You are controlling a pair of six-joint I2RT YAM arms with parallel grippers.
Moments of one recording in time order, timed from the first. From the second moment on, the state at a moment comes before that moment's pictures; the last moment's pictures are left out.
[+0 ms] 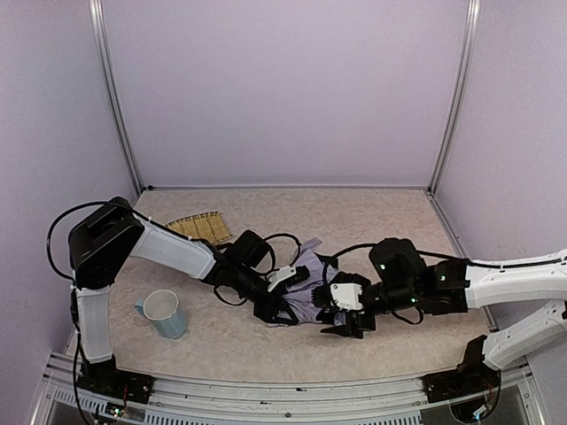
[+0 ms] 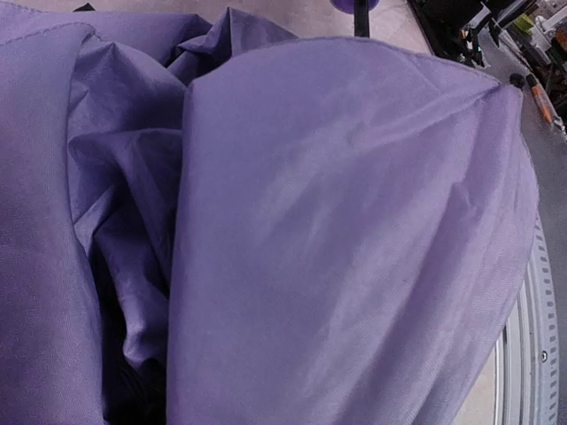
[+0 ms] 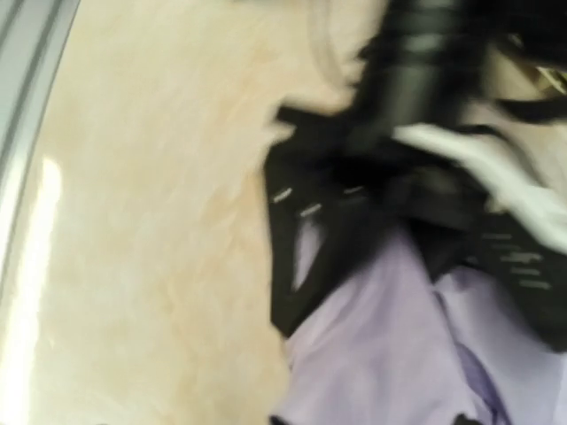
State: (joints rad) left arm -0.86 2.02 1.09 -0.03 0.72 0.23; right arm 1.01 1.21 0.70 -0.13 -0.25 -0.53
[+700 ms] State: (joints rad) left arm -0.83 2.11 1.23 -0.27 0.92 0.31; right arm 1.12 1.71 0.83 0.00 0.18 -0.87
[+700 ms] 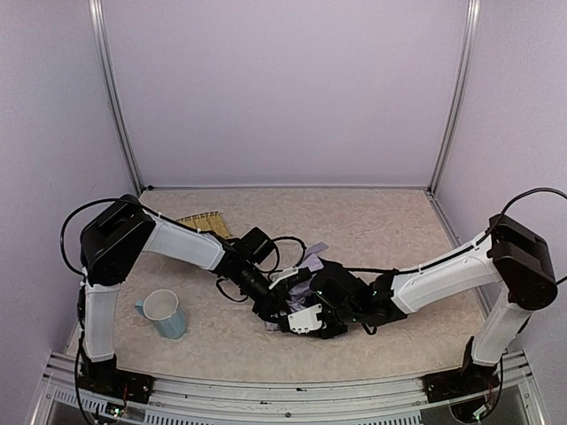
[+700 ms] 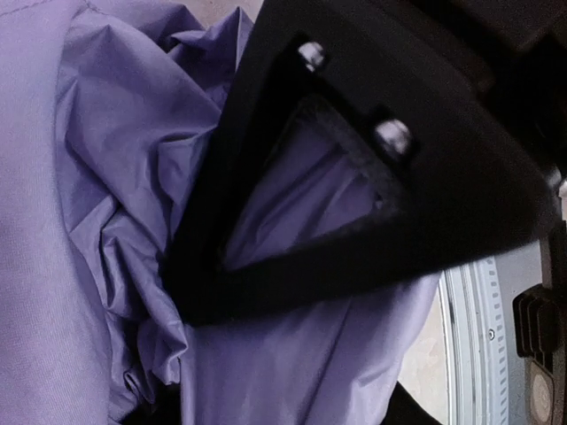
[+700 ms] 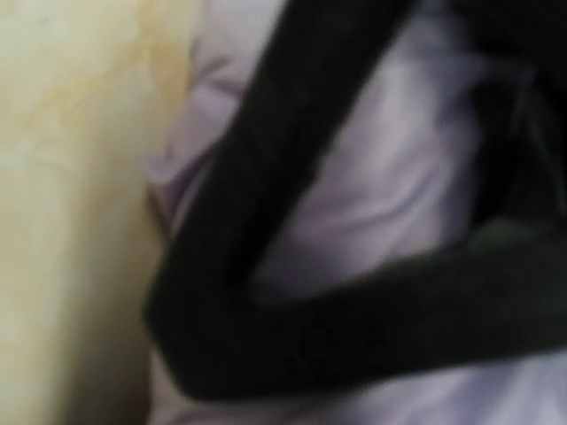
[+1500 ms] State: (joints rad) left arm -0.62 1.49 0.79 0.26 0.78 0.02; right arm 0.93 1.60 0.98 -0.25 -0.11 -0.61
